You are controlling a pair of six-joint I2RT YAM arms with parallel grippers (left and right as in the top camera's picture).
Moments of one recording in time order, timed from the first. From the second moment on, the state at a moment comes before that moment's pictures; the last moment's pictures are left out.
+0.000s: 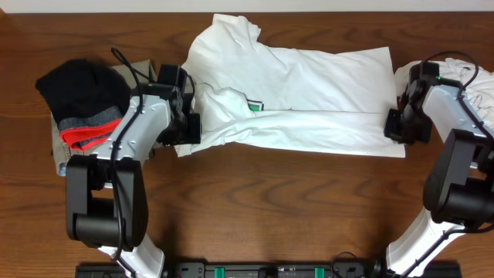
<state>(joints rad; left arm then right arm) -0.13 1.82 1.23 -0.91 0.09 -0.16 -0.21 1.98 1.33 -0.94 0.10 0.17</state>
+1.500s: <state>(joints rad) -0.22 1.82 1.20 -0.98 0.20 -0.12 -0.31 1.98 1.25 -0.89 0.22 0.17</state>
